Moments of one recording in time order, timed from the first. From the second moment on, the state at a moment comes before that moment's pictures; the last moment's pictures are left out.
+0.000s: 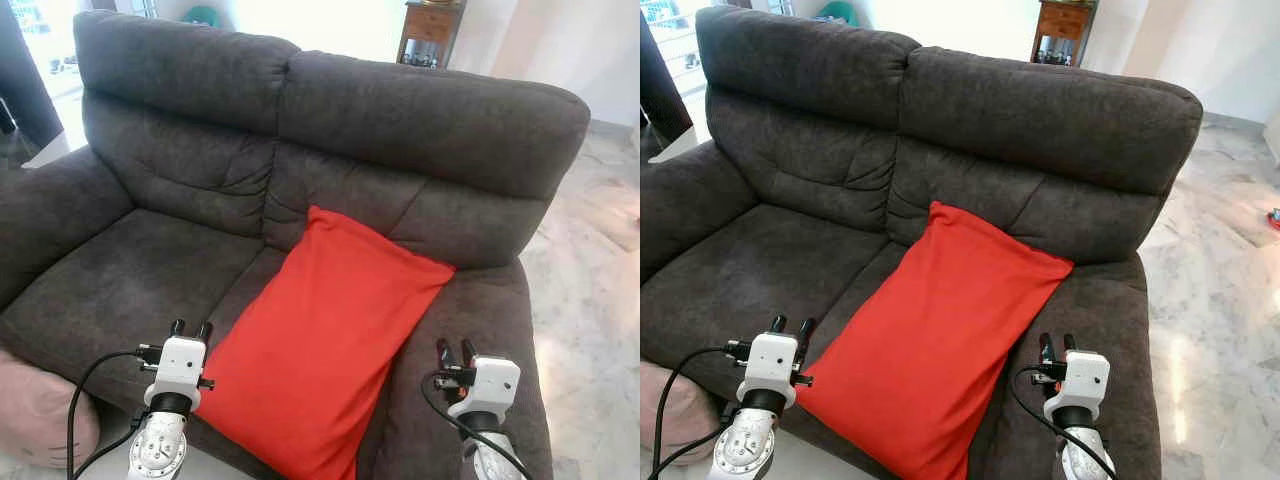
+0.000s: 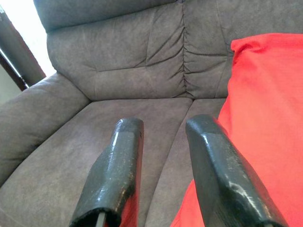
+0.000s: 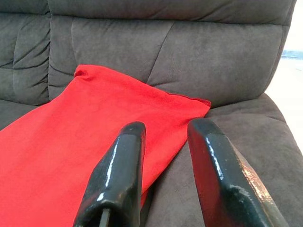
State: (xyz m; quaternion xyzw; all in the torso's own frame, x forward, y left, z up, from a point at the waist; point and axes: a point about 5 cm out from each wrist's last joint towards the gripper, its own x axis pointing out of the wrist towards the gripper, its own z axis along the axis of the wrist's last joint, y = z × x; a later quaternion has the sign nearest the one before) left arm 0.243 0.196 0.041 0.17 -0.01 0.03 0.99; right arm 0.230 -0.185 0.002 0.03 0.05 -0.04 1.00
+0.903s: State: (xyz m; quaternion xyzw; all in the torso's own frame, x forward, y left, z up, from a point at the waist) left arm 0.249 0.192 0.046 0.16 -0.02 0.02 0.99; right arm 0.236 -0.184 0.001 0.03 0.06 -0.03 1.00
